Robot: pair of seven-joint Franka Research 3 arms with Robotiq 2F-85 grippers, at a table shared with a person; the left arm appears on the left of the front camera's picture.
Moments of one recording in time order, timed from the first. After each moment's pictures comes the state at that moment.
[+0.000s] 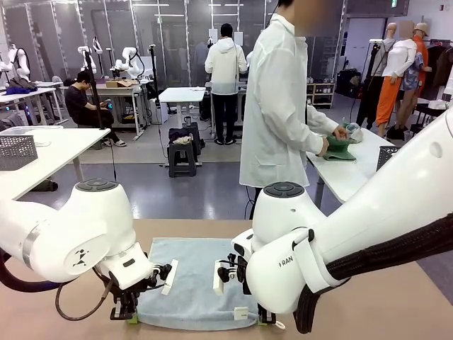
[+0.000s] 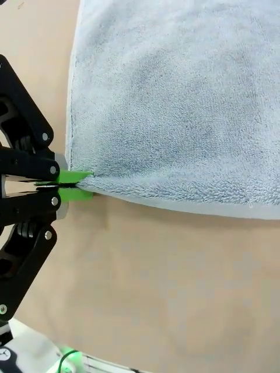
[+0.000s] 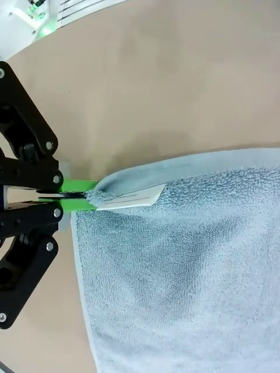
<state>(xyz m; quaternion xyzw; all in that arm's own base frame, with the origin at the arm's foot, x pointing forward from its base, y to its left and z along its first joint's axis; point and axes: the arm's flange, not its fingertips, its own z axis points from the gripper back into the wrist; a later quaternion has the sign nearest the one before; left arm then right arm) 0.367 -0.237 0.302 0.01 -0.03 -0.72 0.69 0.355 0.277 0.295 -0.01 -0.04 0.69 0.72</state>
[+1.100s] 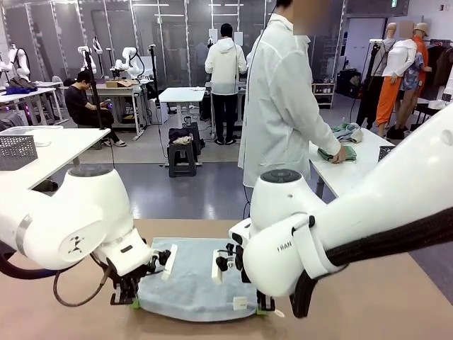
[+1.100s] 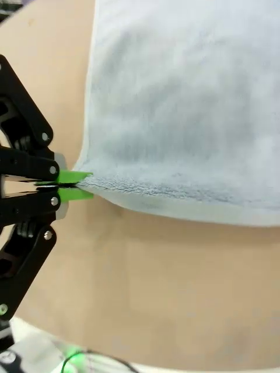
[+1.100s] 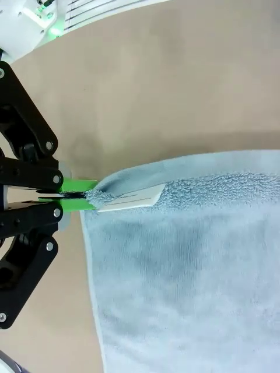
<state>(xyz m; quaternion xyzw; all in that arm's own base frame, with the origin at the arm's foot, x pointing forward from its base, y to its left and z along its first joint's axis) 0.373 -0.235 0.336 0.03 -0.06 -0.72 0.69 0.367 0.280 0.321 -0.01 -0.04 0.69 0.72</state>
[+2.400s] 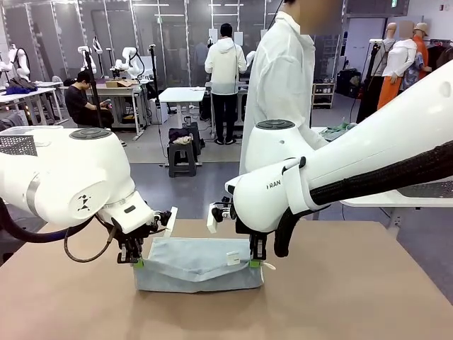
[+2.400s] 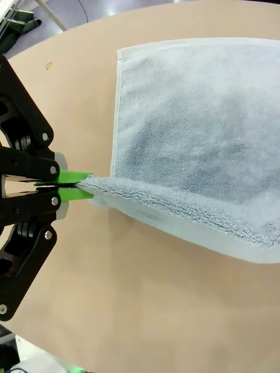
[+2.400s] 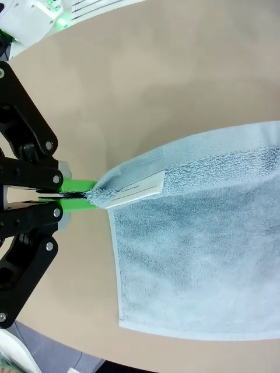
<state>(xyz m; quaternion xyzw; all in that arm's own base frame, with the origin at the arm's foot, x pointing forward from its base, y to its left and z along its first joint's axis) 0.431 -0.230 0.384 0.05 -0.09 -0.71 0.70 0.429 0.289 0.390 -0.02 -0.07 0.68 0.73</state>
